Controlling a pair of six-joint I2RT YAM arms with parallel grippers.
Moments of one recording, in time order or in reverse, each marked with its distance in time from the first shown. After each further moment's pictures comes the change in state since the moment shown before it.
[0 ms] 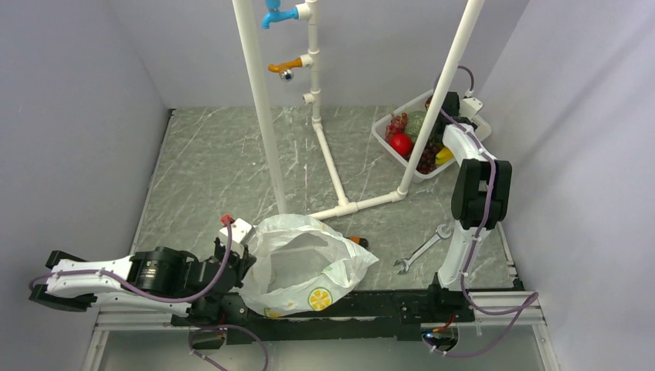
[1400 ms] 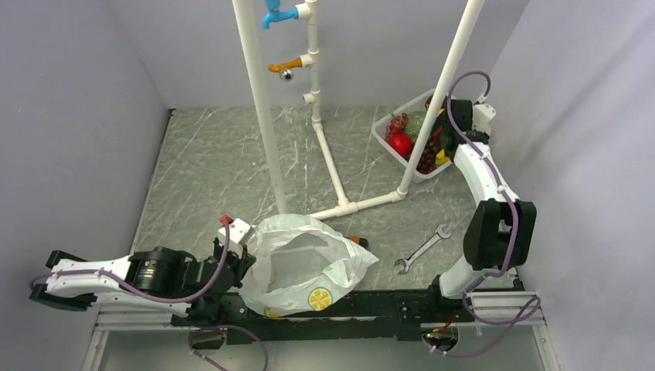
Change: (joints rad) left arm -0.006 -0.014 0.000 0.001 -0.006 0.000; right arm 0.022 -0.357 -0.220 -0.029 -0.093 0.035
